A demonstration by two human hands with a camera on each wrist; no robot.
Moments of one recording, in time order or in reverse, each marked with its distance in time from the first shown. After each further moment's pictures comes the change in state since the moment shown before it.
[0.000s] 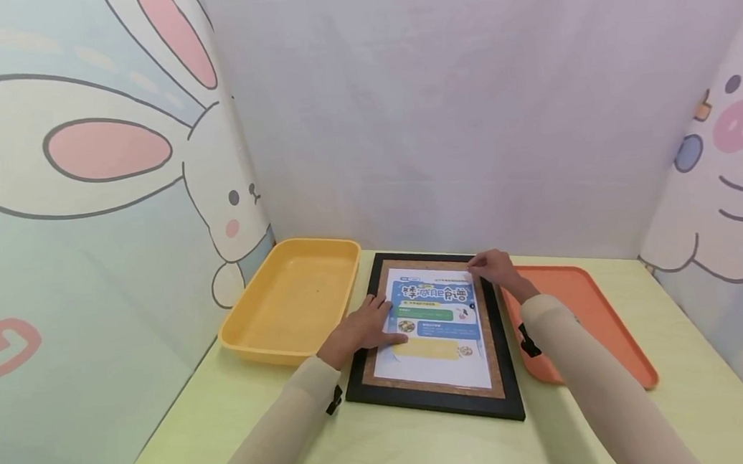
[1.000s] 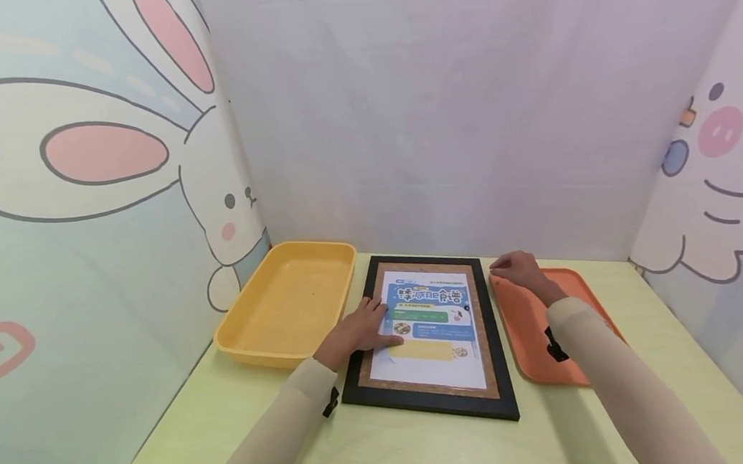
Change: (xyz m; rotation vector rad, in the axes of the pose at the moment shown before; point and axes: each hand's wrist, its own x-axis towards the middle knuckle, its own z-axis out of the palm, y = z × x) left_hand -0.002 0.001 -0.001 -0.014 -0.002 -0.001; right_hand -0.038 0.027 -0.048 -0.024 0.059 -0.097
